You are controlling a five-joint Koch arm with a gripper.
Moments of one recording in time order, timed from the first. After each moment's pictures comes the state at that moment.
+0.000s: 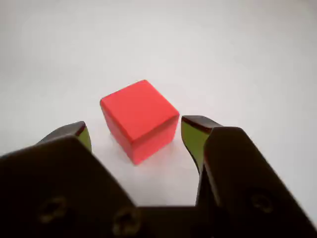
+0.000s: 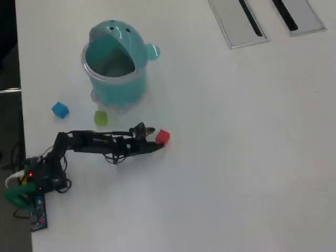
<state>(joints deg) -5.2 64.2 112.9 -23.2 -95.4</state>
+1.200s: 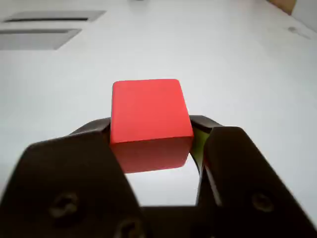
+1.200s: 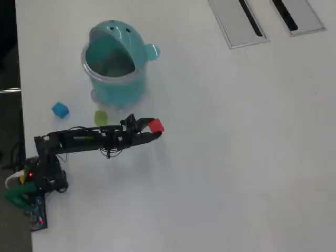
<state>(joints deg) -5.9 85.5 116.1 -17.1 -89.8</state>
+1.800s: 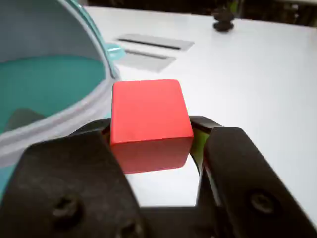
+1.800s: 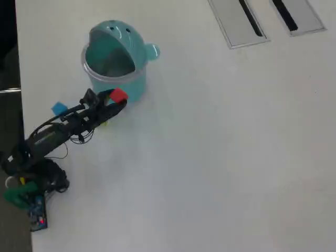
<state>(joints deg) -26.9 114.9 117.8 5.4 -89.9</state>
